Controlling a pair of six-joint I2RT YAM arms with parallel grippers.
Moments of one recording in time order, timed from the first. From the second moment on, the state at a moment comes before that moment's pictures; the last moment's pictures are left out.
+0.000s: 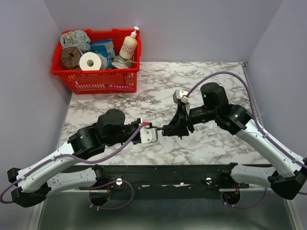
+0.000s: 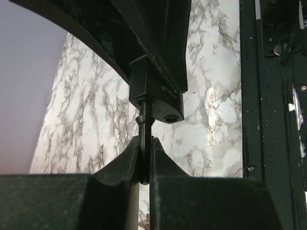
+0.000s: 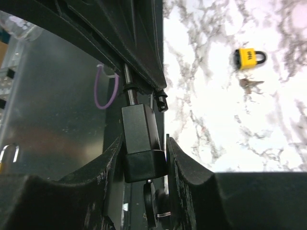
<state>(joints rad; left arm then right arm) -1.07 0.84 1.06 -0.55 0.22 0.55 0.74 1.15 1.25 -0.62 -0.86 -0.17</state>
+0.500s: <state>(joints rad) -0.97 0.92 1.12 -0.58 0.28 0.38 0.74 1.12 1.25 -0.57 -0.76 -0.19</state>
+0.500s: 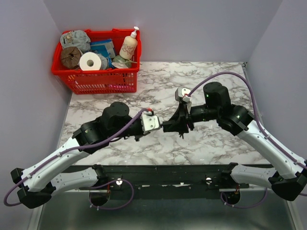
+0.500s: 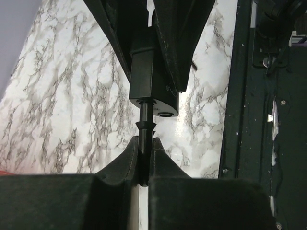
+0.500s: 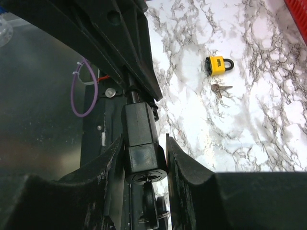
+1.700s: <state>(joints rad) -0.73 0.90 1.12 -0.55 0.75 0.12 0.73 1.05 1.17 -0.44 -0.93 -0.22</state>
